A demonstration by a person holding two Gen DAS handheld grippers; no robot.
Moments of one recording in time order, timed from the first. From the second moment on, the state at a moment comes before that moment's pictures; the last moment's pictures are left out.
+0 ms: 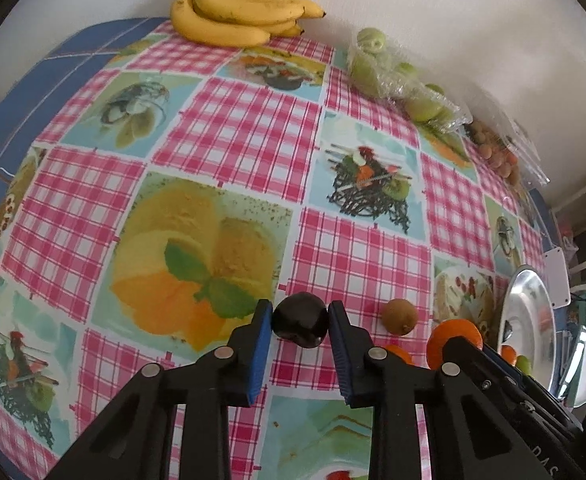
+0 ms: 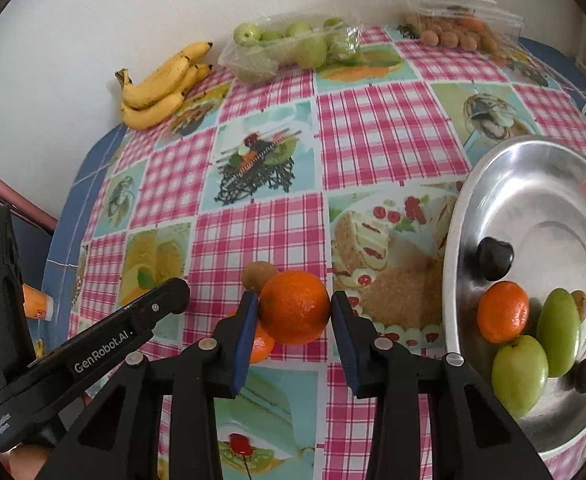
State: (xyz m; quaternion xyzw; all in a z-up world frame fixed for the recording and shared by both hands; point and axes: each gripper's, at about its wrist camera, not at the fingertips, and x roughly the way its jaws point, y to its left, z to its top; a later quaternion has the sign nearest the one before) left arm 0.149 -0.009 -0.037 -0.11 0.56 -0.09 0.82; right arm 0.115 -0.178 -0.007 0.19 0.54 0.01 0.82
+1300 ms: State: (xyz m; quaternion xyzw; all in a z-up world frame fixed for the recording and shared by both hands) left arm 0.115 -0.100 0.001 -0.03 0.54 -0.16 0.83; right arm 0.062 -0.305 0.019 0.26 0.50 -0.14 0.81
